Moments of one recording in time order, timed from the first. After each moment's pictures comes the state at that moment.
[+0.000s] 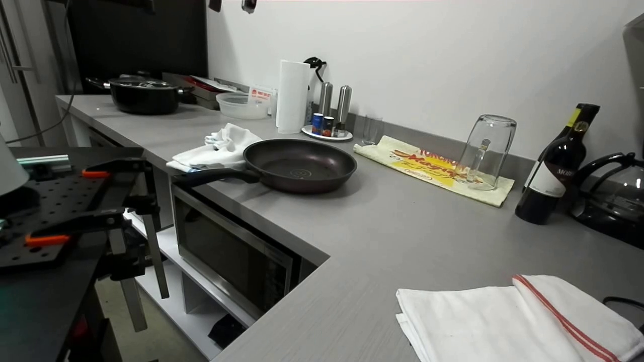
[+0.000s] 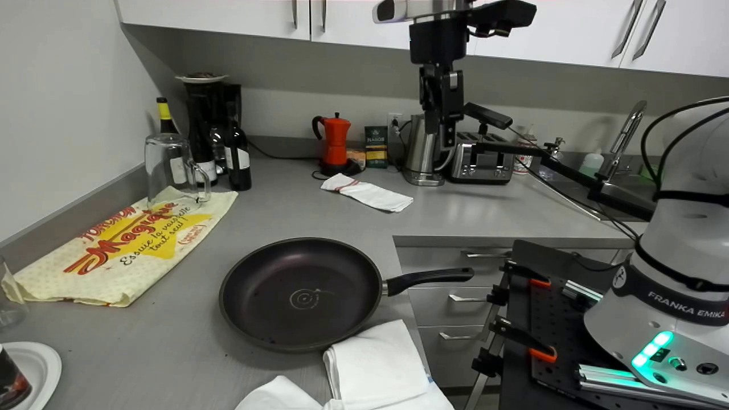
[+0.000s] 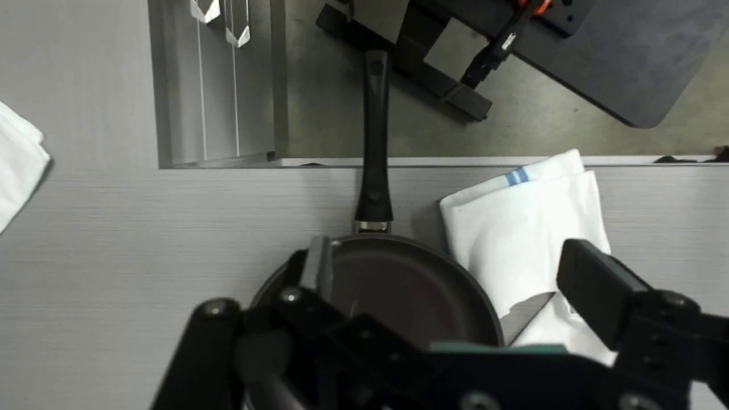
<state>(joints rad) 0.15 -0.39 0.05 -2.41 -0.09 1.85 -0.30</state>
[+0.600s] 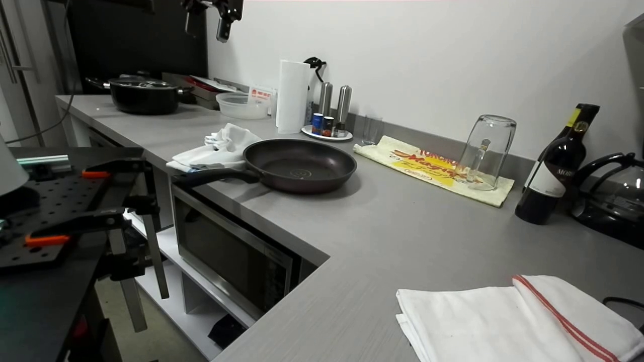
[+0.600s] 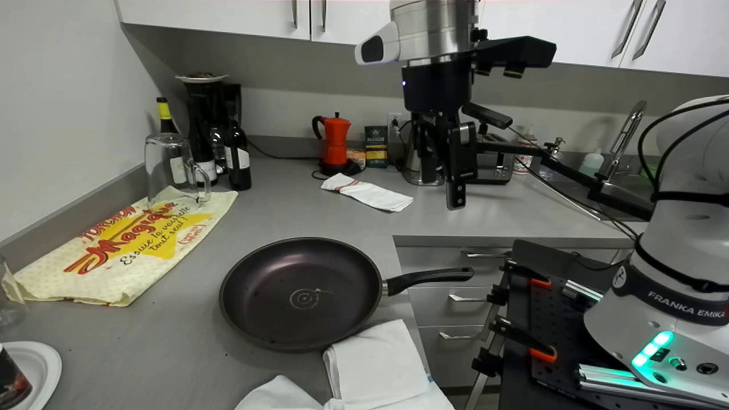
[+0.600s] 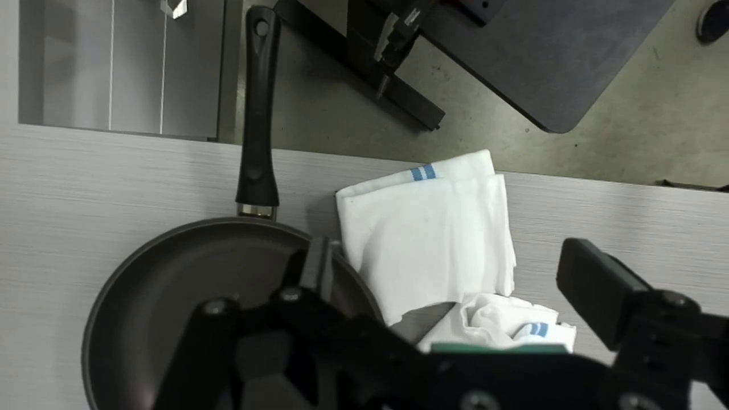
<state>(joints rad) 0.25 -0.33 0.17 -2.47 0.02 1.94 -0.24</state>
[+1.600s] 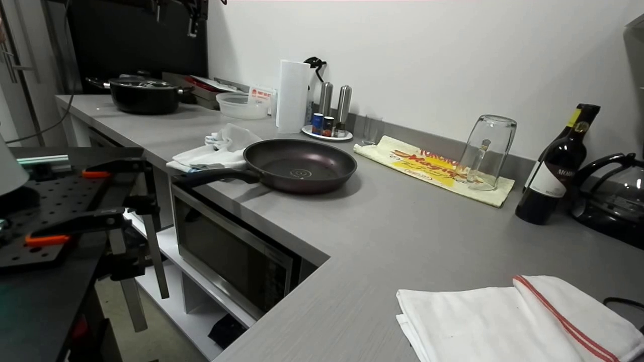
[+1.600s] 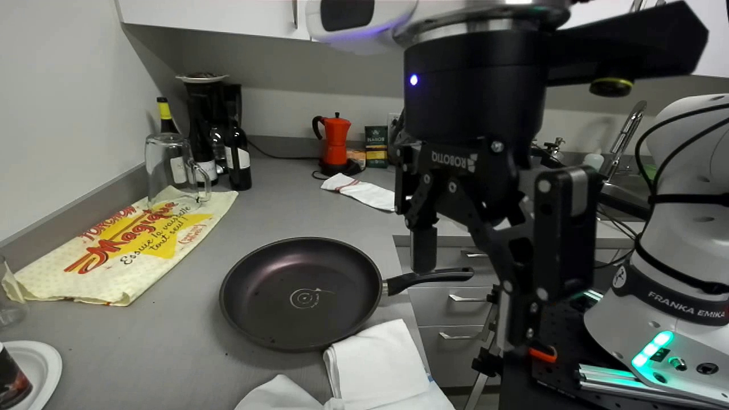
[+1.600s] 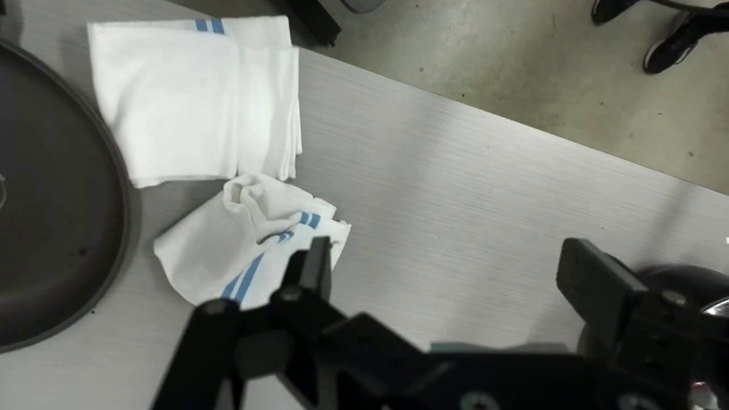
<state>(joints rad) 0.44 -0.25 0.35 -2.38 0.28 2.09 -0.22</state>
